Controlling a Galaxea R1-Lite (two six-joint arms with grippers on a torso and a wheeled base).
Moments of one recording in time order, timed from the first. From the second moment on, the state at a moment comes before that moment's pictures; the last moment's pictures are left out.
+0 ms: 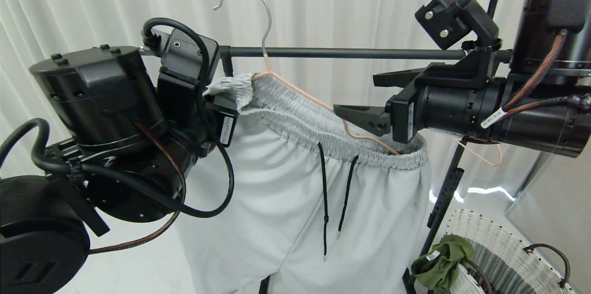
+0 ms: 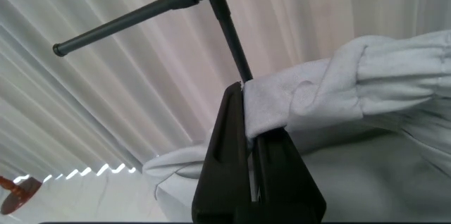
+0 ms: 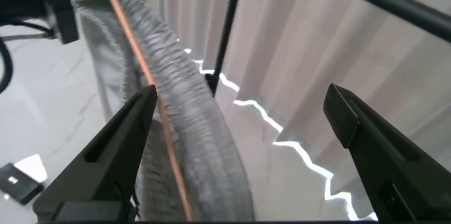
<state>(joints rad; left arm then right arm) -0.65 1.56 -0.84 -0.76 0.73 0.46 0.81 1.58 -1.22 -0.26 0.11 -0.13</state>
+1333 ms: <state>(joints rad) -0.68 1.60 -0.85 -0.76 0.73 0.46 0.88 1.70 -1.32 -0.15 0.19 -0.20</state>
